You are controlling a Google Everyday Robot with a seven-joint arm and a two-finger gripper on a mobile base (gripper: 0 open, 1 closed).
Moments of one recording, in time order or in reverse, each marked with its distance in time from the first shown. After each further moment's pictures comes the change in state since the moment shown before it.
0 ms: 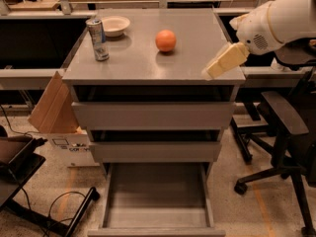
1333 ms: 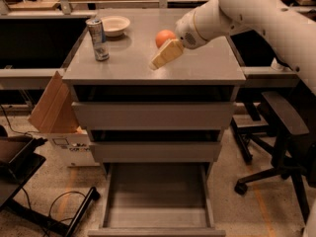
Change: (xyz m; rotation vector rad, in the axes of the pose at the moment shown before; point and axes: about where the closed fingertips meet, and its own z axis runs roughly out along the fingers) arm -0.070 -0.010 0.141 -0.059 -0.081 0.009
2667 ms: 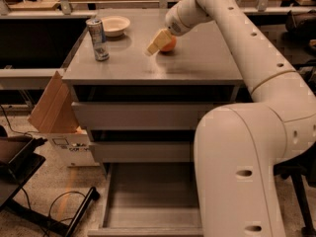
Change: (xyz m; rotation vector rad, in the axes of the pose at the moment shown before) arm -0.007 -0.095 0.100 -0.001 0.039 -0.066
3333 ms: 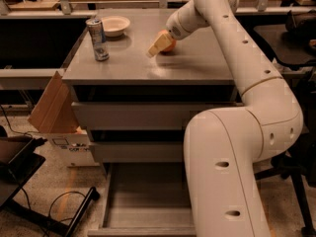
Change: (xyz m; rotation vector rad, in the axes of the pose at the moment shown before) arm 0.023 -0.017 0.022 0.008 0.021 0.099
